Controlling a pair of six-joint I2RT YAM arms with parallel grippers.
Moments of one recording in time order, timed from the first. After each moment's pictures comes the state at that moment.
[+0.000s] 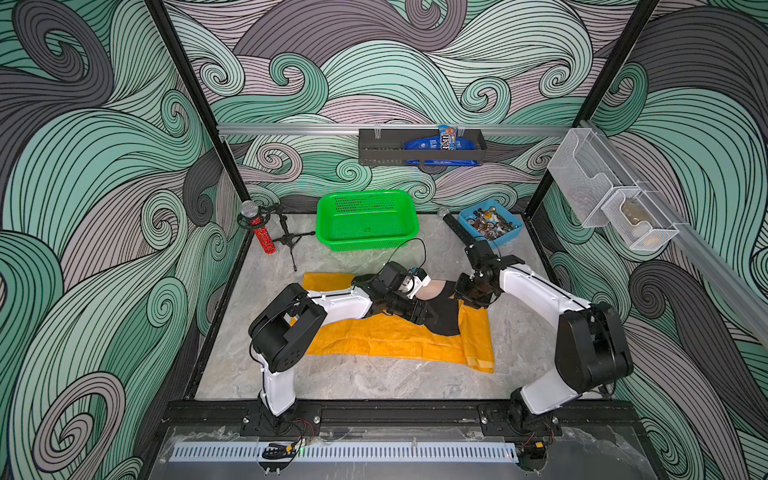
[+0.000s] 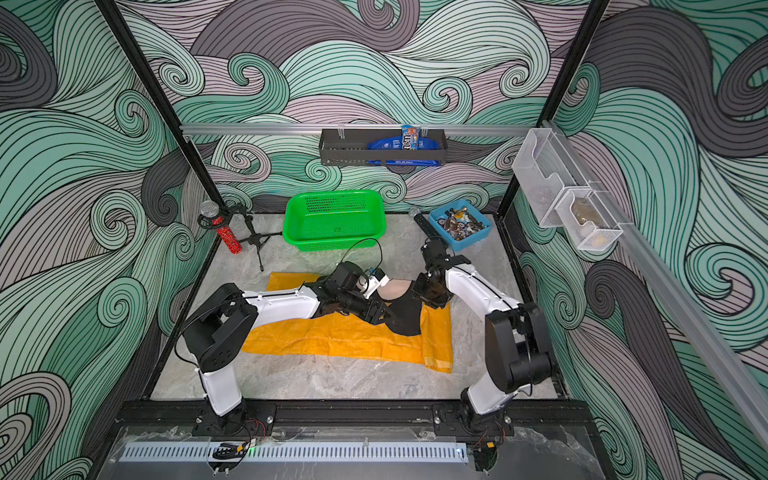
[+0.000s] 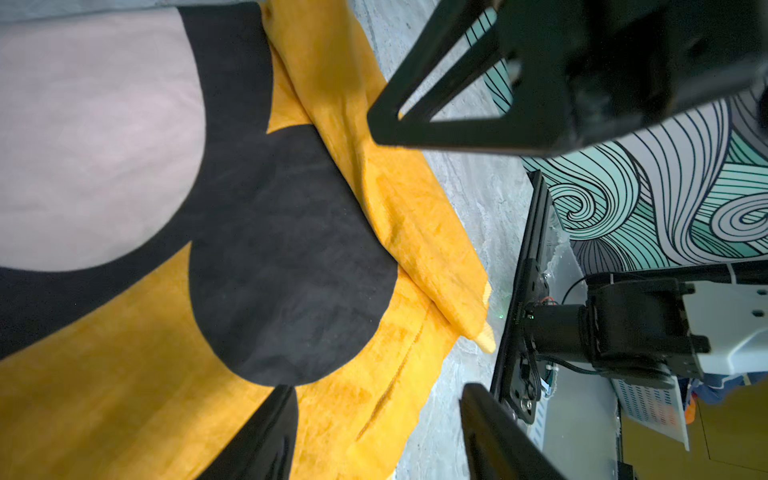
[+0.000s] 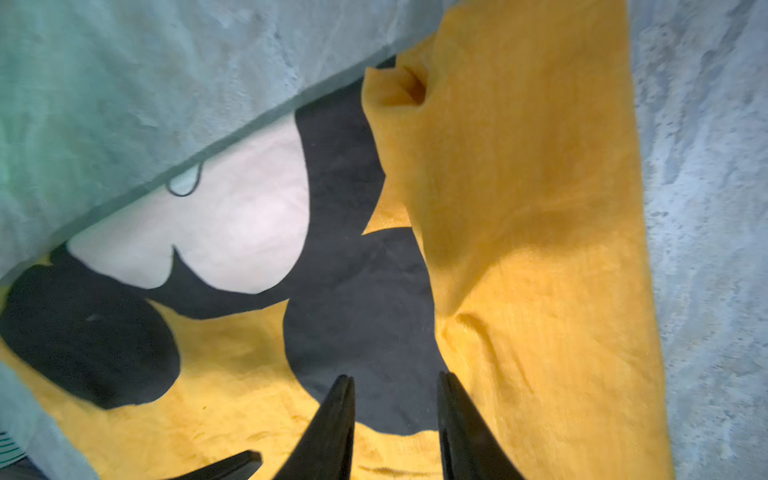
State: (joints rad) left arm -0.79 1.84 1.07 0.00 0.62 -0.38; right arm 0.24 1.56 1.09 -0.85 -0.11 0.75
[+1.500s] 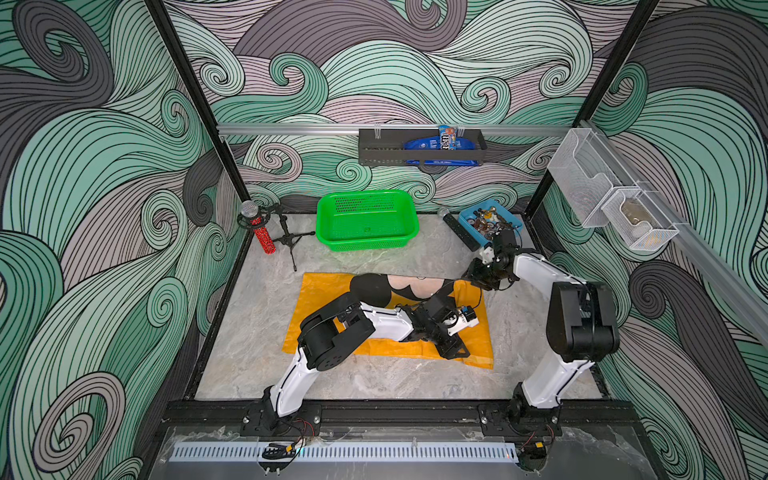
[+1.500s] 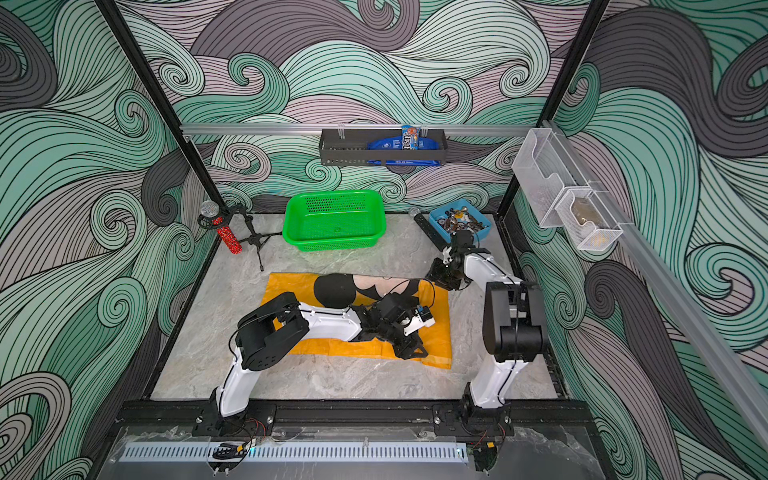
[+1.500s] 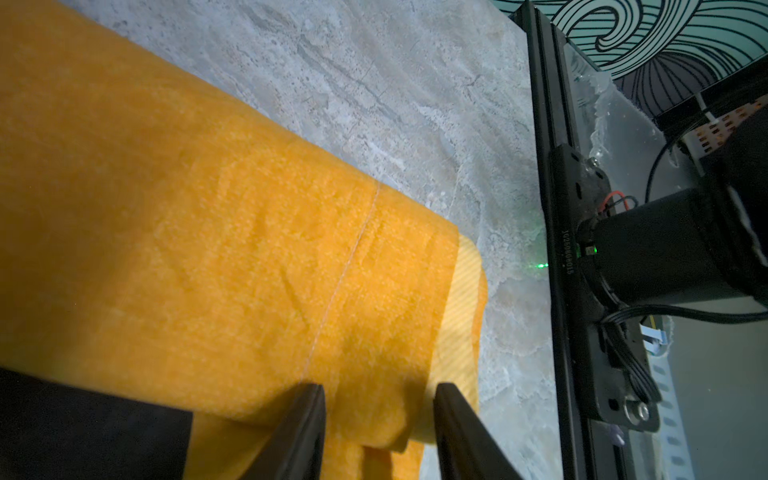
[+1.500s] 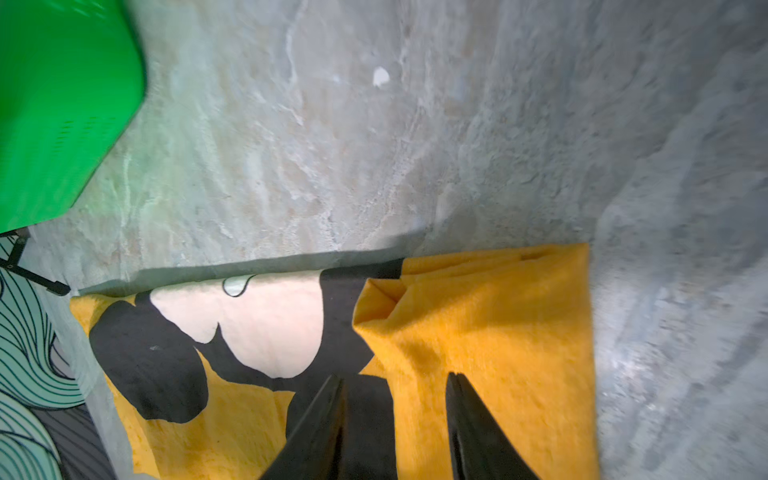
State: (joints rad) left arm -1.06 2.14 1.27 0.07 0.53 -0.07; right arm 0.00 1.73 1.16 -0.64 -0.33 0.42
